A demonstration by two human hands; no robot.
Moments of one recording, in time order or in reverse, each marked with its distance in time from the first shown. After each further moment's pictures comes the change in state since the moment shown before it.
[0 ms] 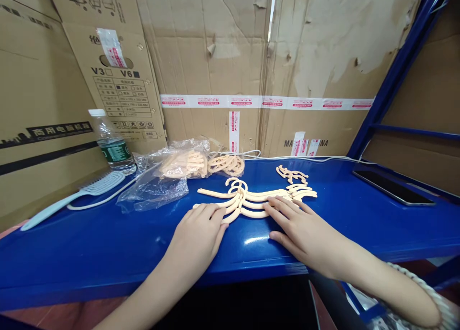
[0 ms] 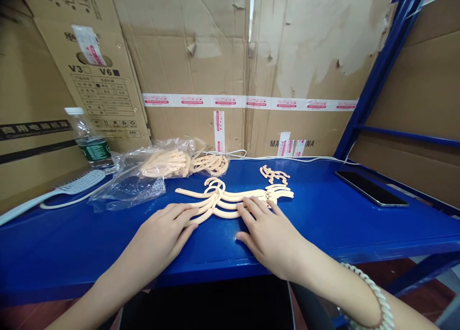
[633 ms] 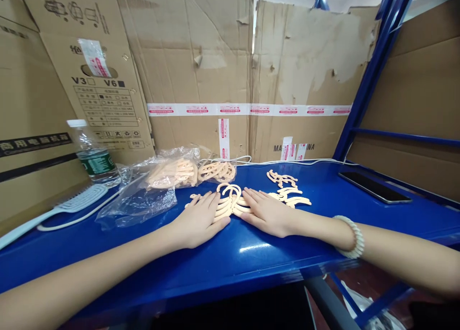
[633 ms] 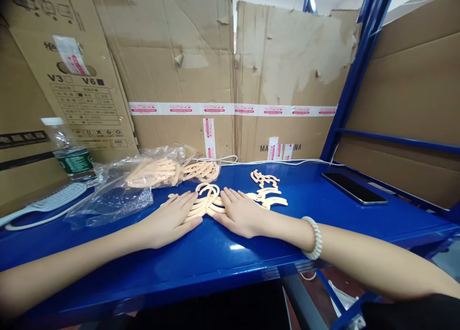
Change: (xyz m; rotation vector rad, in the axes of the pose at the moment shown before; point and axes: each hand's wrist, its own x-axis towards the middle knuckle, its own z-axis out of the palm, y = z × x) left_hand 0.057 -0.032 0.019 -0.065 -0.315 0.084; right_hand 0.064 0.025 0.018 0.193 -0.054 -0.067
